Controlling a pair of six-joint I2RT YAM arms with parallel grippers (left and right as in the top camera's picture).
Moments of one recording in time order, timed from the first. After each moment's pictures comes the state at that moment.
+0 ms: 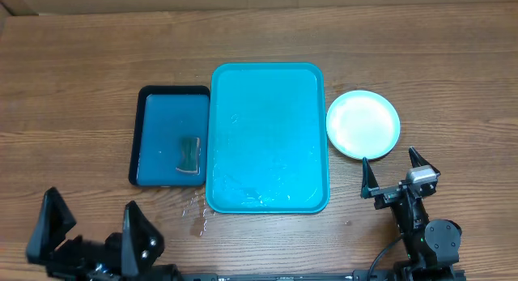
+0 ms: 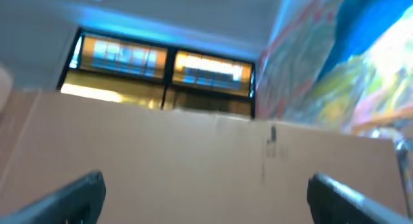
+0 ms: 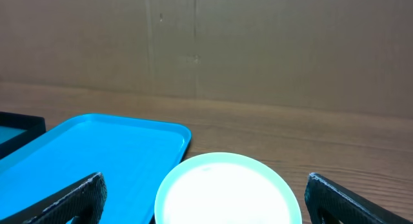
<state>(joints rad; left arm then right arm) 0.05 0.02 0.56 0.25 0.11 -0.26 0.11 0.01 0.02 -0.03 -0.10 -0.01</state>
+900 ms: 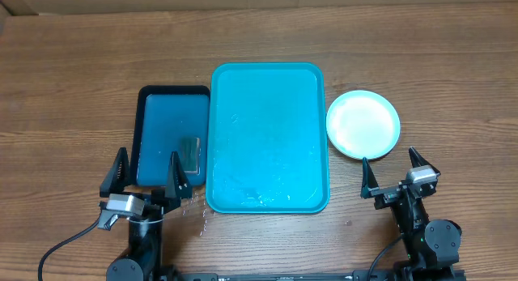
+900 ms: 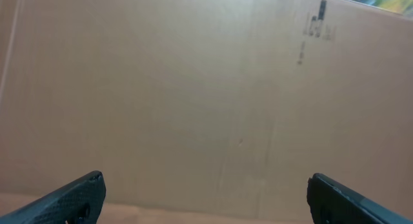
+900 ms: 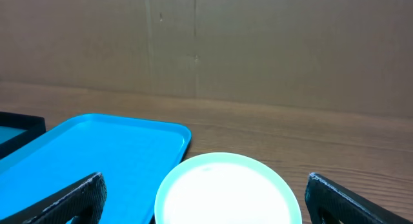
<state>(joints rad) 0.05 0.02 0.01 0.43 0.10 -0.26 0.11 0.01 0.02 -0.03 -0.10 -0.01</state>
